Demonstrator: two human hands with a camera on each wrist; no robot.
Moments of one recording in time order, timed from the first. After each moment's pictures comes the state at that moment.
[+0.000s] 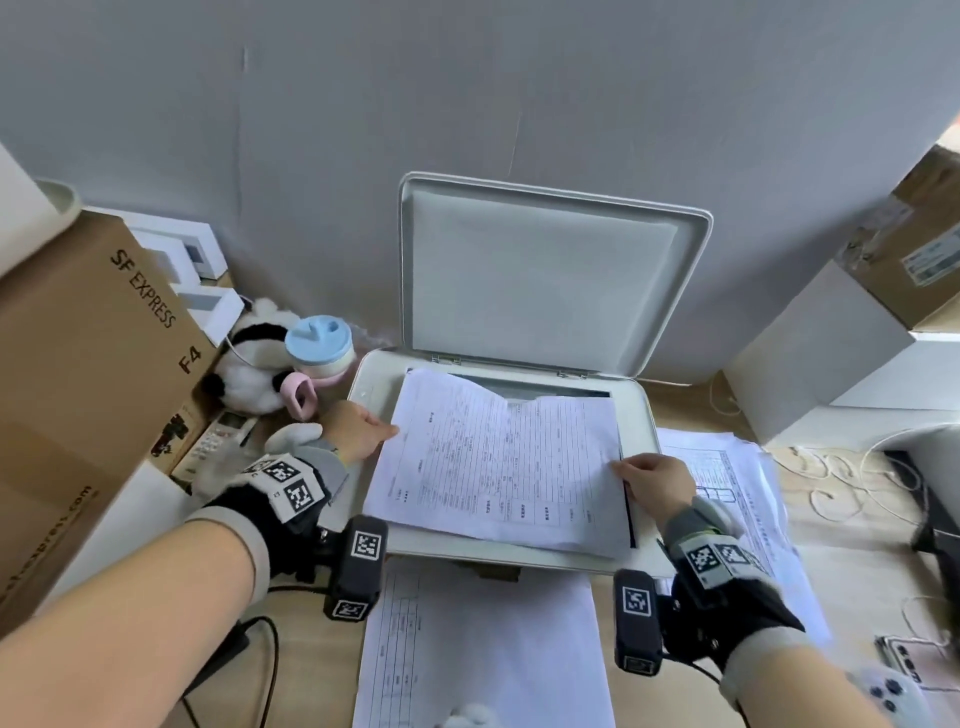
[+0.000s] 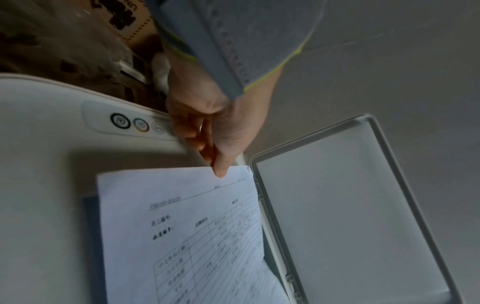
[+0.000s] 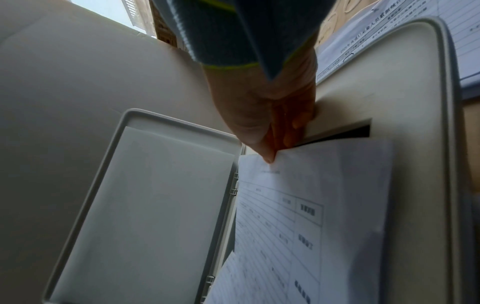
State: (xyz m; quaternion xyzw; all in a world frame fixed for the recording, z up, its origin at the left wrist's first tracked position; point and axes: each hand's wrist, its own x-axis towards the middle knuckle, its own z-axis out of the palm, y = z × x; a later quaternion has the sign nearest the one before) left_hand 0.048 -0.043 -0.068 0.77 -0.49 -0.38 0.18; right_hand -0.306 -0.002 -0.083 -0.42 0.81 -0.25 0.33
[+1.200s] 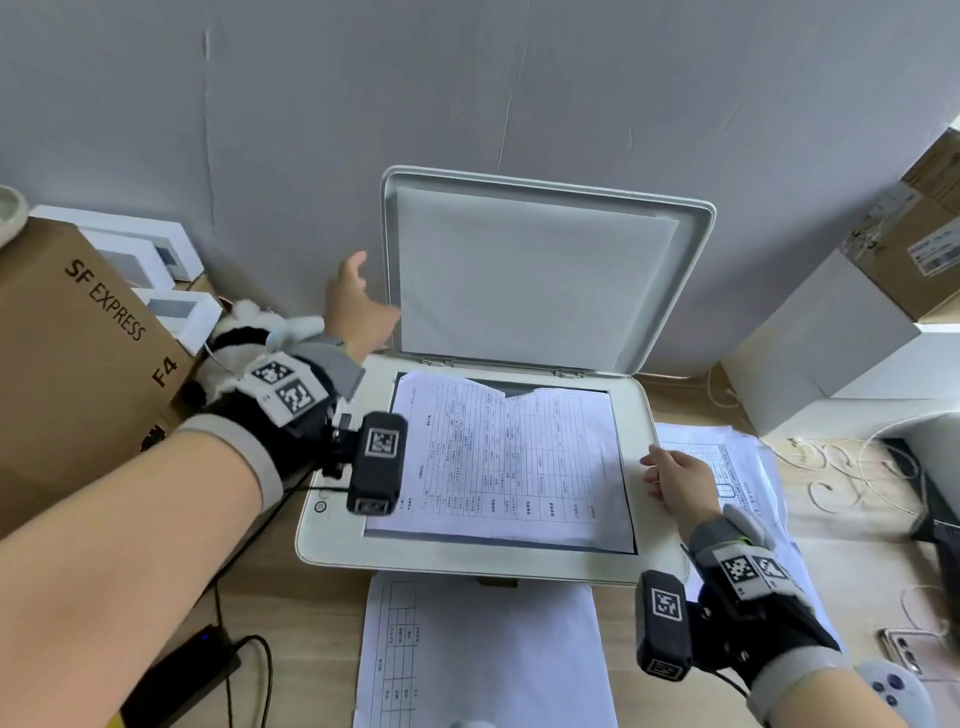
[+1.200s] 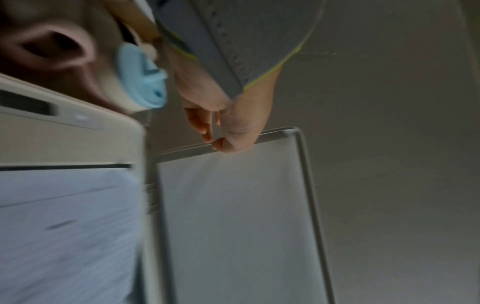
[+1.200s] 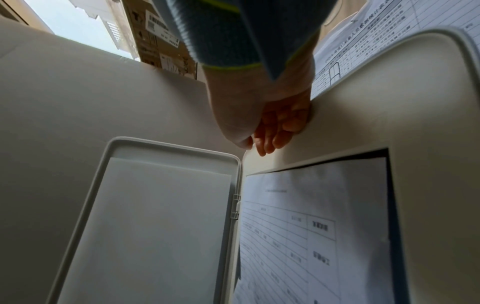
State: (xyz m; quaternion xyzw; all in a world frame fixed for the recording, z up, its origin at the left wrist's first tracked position) left_hand 0.028 -0.135 0.007 0.70 -0.50 -0.33 0.40; right_hand -0.325 -0.009 -0.083 -0.32 0.79 -0.36 0.37
